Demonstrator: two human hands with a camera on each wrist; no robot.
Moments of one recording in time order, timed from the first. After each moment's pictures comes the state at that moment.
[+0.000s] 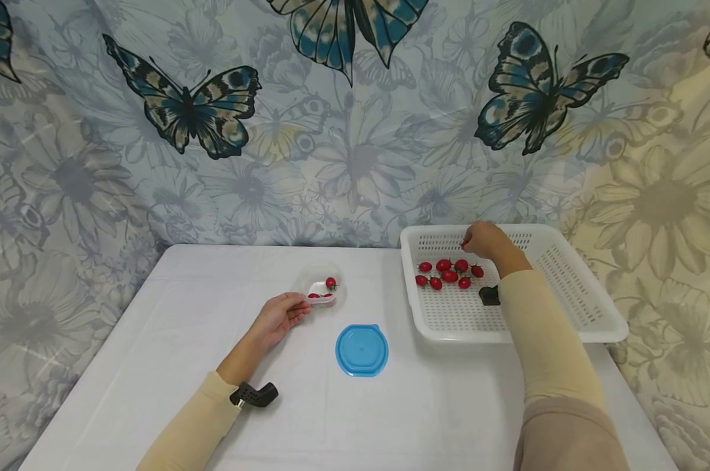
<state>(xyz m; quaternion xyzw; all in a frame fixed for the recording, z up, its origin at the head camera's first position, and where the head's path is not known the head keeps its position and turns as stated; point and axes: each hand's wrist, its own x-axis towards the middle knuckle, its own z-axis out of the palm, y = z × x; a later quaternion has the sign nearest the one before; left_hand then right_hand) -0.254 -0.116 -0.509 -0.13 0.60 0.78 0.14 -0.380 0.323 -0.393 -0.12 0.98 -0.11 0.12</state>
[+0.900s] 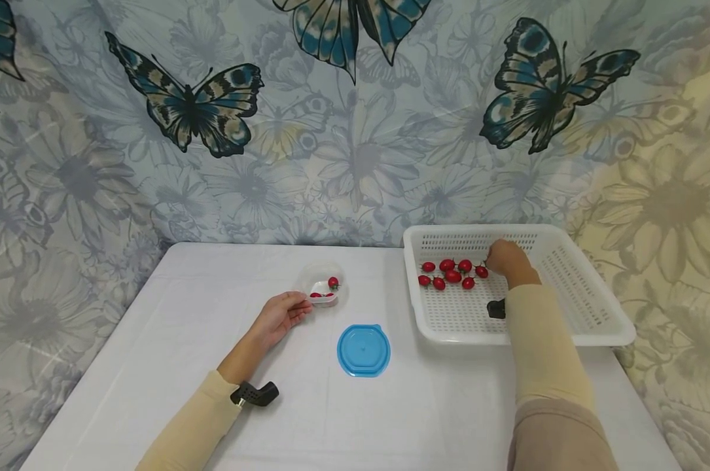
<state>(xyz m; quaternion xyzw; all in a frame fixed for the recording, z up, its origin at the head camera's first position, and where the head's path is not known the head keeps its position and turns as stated) -0.253 -0.118 -0.506 -0.13 0.60 0.78 0.14 -0.373 0.358 -0.432 -0.04 0.98 -0.11 0.13</state>
